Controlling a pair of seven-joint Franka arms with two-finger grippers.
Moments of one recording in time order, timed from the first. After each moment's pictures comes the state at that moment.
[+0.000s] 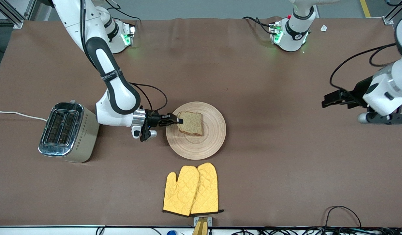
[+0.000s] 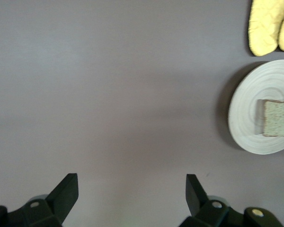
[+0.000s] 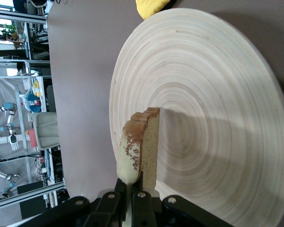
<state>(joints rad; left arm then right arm) 0.02 0.23 -0.14 -1.44 -0.15 1.58 -0.10 0.44 0.55 -0.03 -1.89 1.38 2.20 -0.68</state>
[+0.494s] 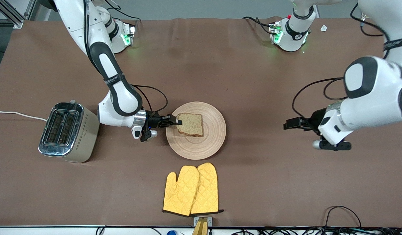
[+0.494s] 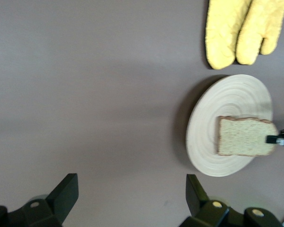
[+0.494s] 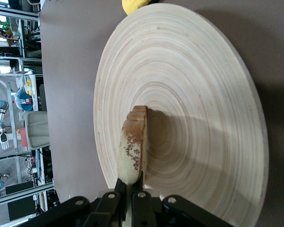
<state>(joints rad) -0.03 0.38 -0.17 -1.55 -0.37 1.86 -0.07 0.44 0.57 -0.02 -1.90 1.39 2.22 -0.72</state>
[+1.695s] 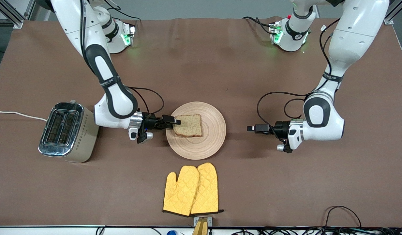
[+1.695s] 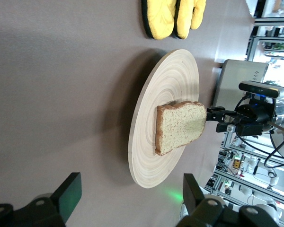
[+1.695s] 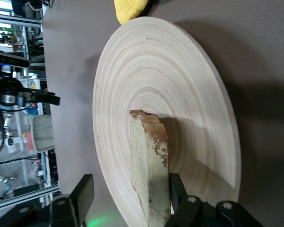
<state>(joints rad) -0.03 0.63 -0.19 -1.79 -1.09 2.05 0.53 0.39 0.57 -0.03 -1.90 1.39 2.16 -0.72</state>
